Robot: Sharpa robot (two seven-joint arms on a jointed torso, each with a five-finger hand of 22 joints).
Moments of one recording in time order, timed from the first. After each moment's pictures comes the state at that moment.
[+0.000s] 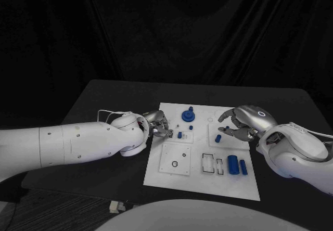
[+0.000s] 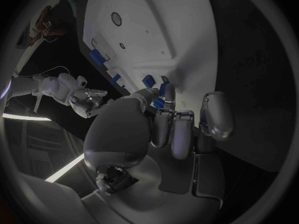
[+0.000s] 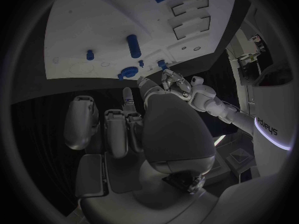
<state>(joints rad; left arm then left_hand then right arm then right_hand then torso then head) 1.16 -0.75 -0.21 1.58 -1.19 -0.33 -0.44 1.25 -0.11 0.37 0.12 0.50 0.96 0.05 0.45 0.72 1.47 -0.04 1.42 1.31 1.47 -0.09 1.51 1.31 0.08 1.43 0.02 1.13 1.31 1.17 -1.00 -0.21 1.77 -1.69 -0.51 -0.29 1.39 -0.10 0.18 0.22 0.26 0.87 0.11 0.27 0.21 1.47 0.01 1.57 1.31 1.47 -0.06 1.51 1.31 0.06 1.44 0.06 1.26 1.31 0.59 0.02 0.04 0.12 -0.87</state>
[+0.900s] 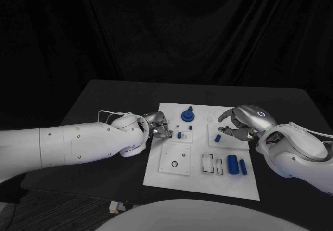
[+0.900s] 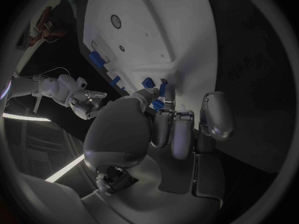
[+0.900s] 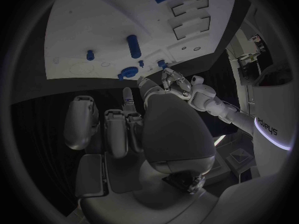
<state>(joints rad) 1.16 -0.75 -0.21 1.58 -1.19 -0.32 -0.43 1.25 -0.11 0.37 0.12 0.50 0.96 0.05 0.45 0.72 1.47 -0.04 1.42 1.31 1.47 -0.09 1.51 1.31 0.08 1.43 0.02 1.13 1.31 1.17 -1.00 -0.21 1.77 -1.69 -0.51 -0.29 1.39 -0.10 0.18 0.22 0.26 0.87 0.11 0.27 0.20 1.47 0.01 1.57 1.31 1.47 -0.06 1.51 1.31 0.06 1.44 0.06 1.26 1.31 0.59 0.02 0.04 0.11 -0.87</state>
